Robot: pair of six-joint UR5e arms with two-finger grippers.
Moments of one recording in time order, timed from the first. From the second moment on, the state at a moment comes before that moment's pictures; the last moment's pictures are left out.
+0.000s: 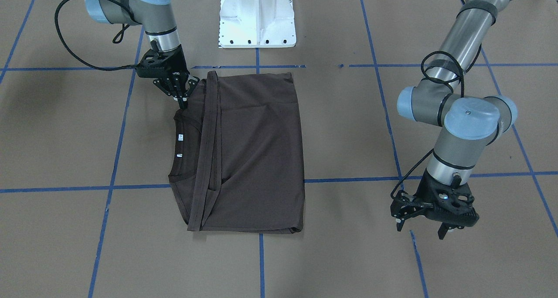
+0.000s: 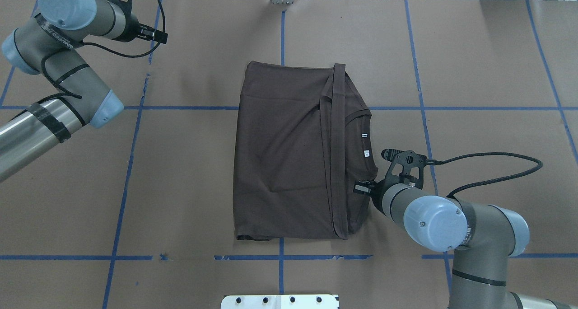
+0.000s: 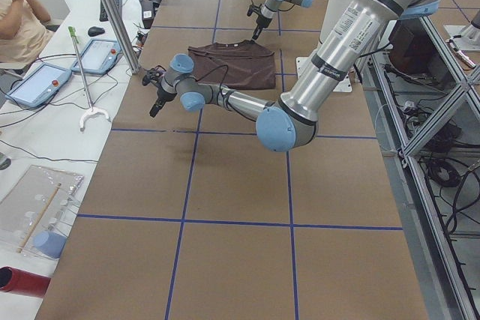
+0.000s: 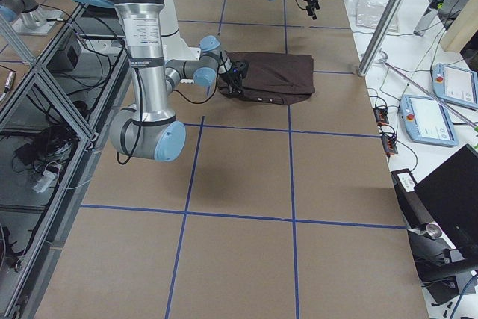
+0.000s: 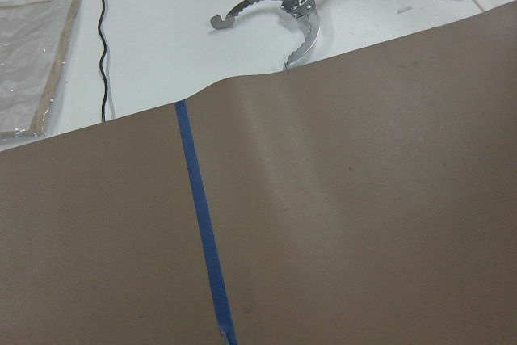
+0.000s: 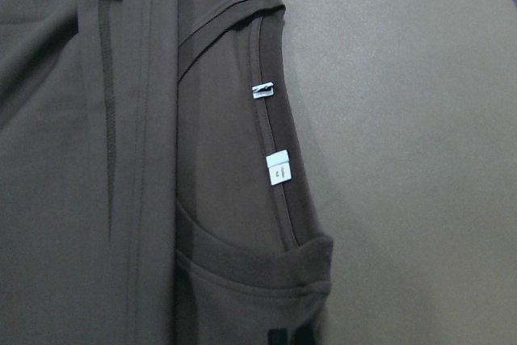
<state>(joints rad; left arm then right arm) -0.95 -2.19 -1.18 -2.31 -1.78 -0.67 0.29 -1.39 1.95 -1.24 1.35 1.55</state>
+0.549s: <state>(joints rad) -0.95 -2.19 -1.18 -2.31 -1.79 -0.68 0.25 -1.34 2.00 -1.34 1.35 1.33</state>
